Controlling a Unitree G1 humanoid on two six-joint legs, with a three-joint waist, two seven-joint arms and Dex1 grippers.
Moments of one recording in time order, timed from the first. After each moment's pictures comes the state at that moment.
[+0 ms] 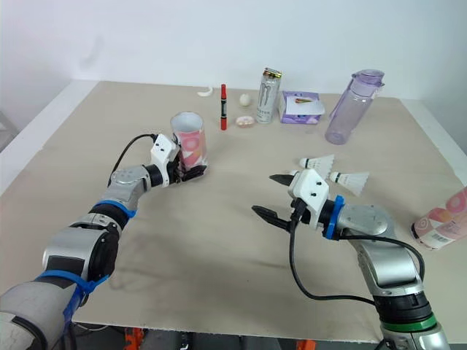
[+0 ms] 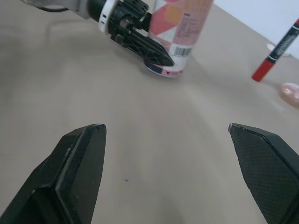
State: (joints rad) left arm -1.06 0.27 0.07 1.29 -0.01 -0.32 -0.89; right arm -0.22 -0.67 -0.04 -0.30 0.33 0.28 0.89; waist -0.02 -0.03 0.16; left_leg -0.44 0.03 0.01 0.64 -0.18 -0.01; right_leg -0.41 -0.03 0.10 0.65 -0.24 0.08
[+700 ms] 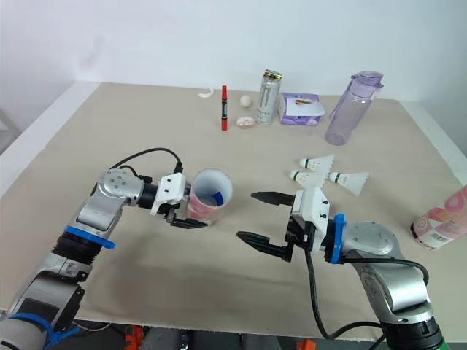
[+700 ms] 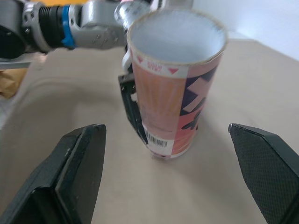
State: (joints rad) left arm -0.67 0.49 -0.27 0.18 -0.02 0.14 -1.36; right arm -0.09 -0.68 -0.06 -0.48 0.56 0.31 1.01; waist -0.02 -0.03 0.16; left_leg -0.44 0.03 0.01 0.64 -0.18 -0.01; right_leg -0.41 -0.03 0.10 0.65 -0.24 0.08
